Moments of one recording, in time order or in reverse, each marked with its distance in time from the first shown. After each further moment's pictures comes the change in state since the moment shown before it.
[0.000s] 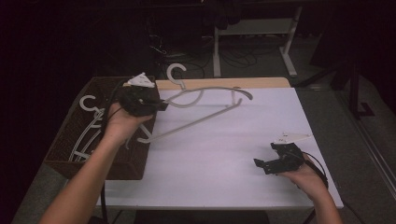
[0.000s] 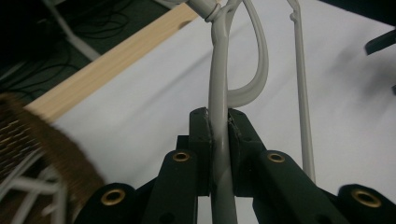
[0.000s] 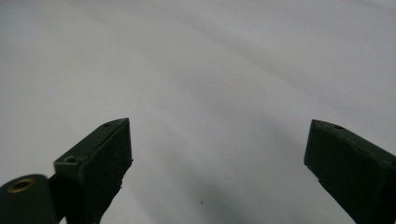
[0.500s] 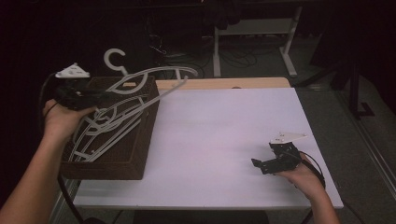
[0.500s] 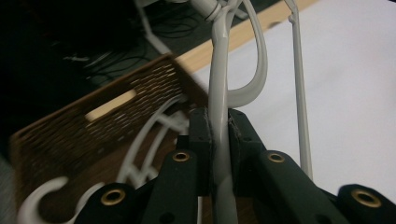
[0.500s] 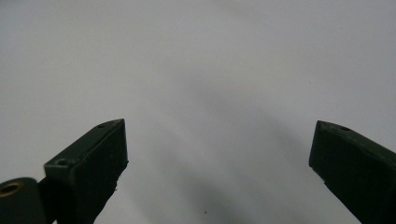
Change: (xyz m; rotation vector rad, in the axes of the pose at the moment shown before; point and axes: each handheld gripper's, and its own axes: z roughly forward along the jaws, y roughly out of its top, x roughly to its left) left arm 0.074 -0.046 -0.094 -0.045 0.223 -0.092; right arm 0.004 0.004 0.005 0.008 -0.010 -0.008
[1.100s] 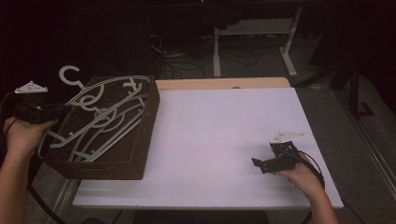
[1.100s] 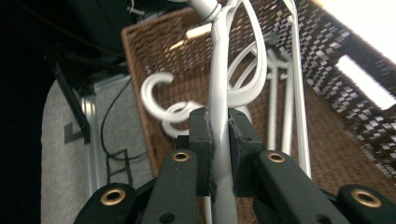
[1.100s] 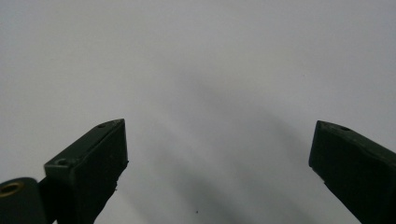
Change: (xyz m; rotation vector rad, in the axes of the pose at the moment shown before) left arm 0.087 -0.090 -0.026 0.090 0.178 -0.155; right arm -0.003 -0.001 0.004 0.021 -0.022 0.003
